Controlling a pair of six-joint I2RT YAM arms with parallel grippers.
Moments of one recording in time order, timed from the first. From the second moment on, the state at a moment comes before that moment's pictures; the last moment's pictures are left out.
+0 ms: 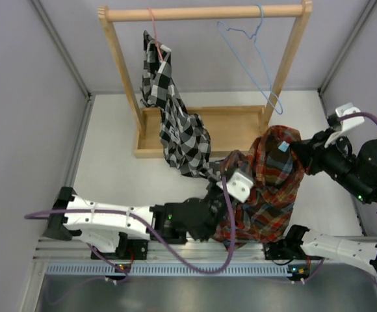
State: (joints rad) left arm -1.56 1.37 1.16 0.32 -0.96 0.25; right arm 0.96 0.78 1.63 -1.11 0.45 0.16
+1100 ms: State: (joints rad) left arm -1.46 1.15 0.69 0.09 -0.44 -0.34; right arm 0.77 0.89 1.49 -1.00 0.68 0.12
